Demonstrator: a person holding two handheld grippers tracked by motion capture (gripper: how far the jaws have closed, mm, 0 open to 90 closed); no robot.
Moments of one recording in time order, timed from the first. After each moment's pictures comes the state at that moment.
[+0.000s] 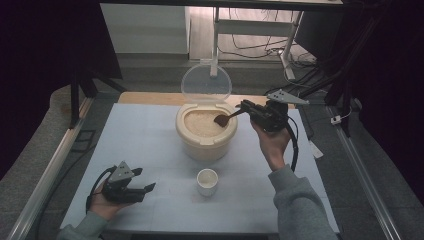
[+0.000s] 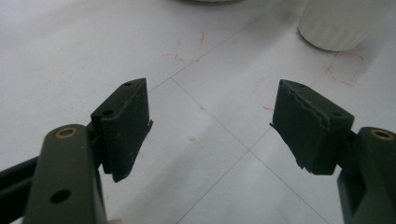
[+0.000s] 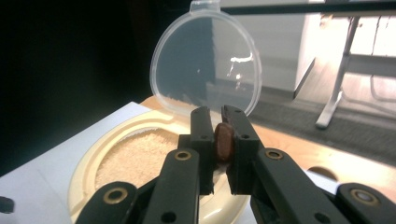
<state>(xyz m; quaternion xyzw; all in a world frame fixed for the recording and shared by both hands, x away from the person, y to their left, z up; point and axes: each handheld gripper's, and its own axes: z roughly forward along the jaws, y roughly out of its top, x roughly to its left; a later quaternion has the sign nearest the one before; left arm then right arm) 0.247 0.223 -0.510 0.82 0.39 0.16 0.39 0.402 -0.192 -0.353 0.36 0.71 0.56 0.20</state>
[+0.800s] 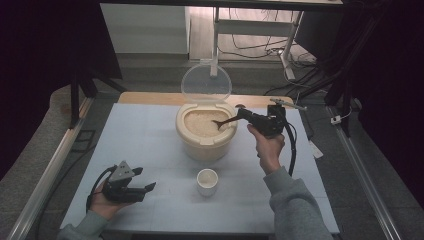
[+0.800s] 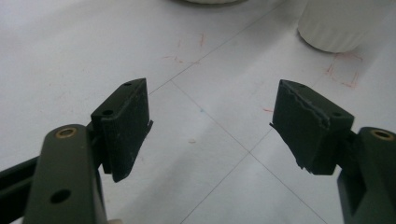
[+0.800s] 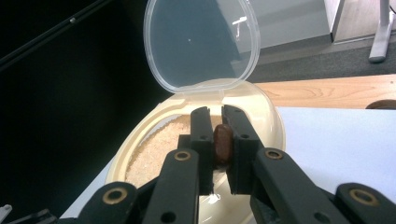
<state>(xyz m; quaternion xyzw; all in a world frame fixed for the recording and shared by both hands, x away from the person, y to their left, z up) 0.248 0.222 -0.510 0.82 0.38 0.16 0.39 0.415 -0.199 -0.386 0.47 0.66 0.59 0.06</state>
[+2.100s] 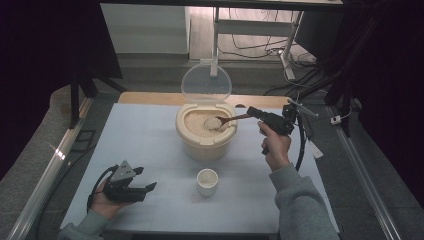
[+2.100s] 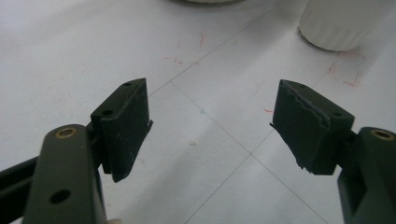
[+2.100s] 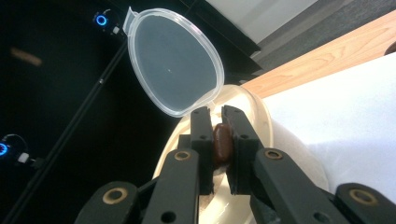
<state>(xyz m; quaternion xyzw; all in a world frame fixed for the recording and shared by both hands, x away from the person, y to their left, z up) 0.250 0.220 -0.510 0.82 0.38 0.17 0.39 0.431 -0.236 -0.401 0.57 0.53 0.62 -0.08</state>
